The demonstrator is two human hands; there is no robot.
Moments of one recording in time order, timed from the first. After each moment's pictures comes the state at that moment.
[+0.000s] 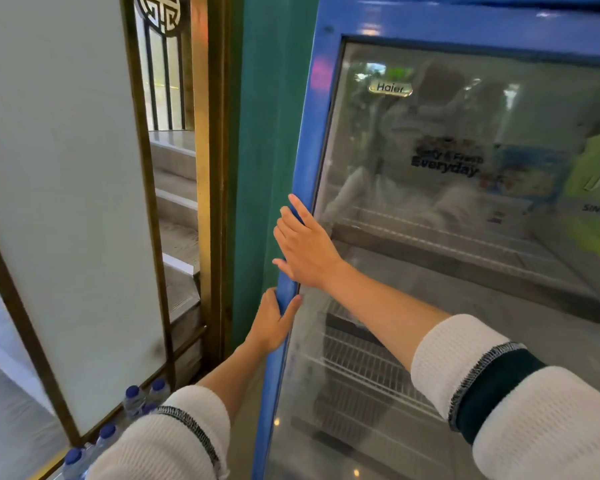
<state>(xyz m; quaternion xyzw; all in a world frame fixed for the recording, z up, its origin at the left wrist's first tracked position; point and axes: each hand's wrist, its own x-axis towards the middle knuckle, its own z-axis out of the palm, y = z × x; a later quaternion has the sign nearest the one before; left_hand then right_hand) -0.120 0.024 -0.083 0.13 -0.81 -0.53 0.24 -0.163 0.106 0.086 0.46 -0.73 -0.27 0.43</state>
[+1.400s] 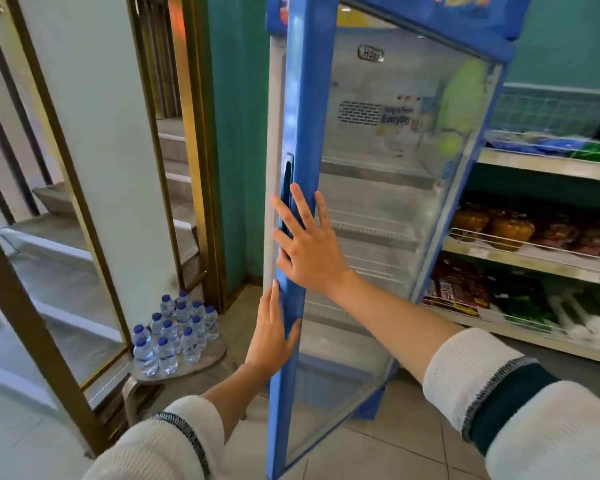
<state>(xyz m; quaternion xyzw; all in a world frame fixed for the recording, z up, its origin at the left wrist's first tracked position) 0.289 0.246 -0.112 -0.01 -0.88 -0.35 0.30 0.224 0.337 0.056 0.45 -0.77 -0.03 0.46</state>
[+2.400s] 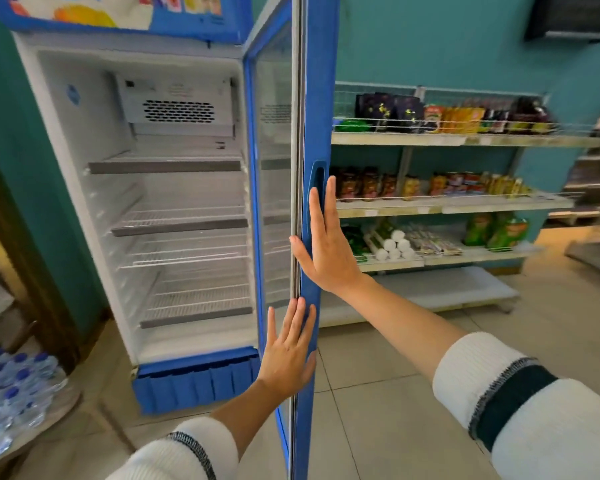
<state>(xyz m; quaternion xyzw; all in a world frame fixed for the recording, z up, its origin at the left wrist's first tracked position) 0.372 0.566 -0.125 -0.28 -0.93 -0.05 0.25 0.338 0.689 0.050 0.26 -0.83 0.21 0.45</state>
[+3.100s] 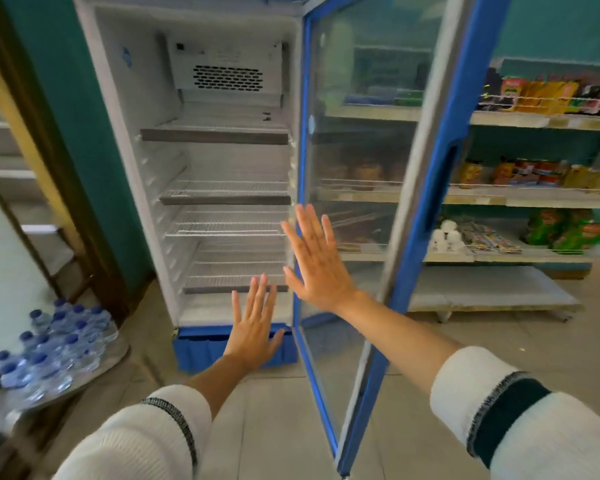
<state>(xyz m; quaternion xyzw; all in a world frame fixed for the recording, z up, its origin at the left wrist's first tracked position) 0.317 0.435 -0.150 -0.17 -0.97 -0.04 0.16 0.298 0.608 -0.016 0.33 -0.86 0.09 0.37</state>
